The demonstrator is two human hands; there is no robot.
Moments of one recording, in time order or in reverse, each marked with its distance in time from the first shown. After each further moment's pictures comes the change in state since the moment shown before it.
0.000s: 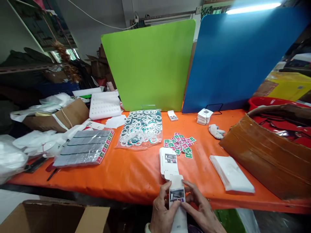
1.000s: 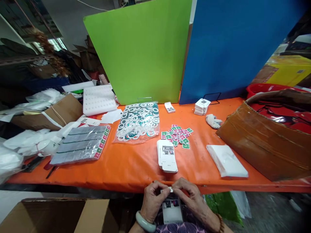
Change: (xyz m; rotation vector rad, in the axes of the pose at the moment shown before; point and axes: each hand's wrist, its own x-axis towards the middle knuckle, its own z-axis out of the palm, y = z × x) left_hand 0.005 -0.006 -0.025 0.067 0.041 -0.134; right_hand 0.006 -0.019 0.015 -0.050 -0.040 -0.199
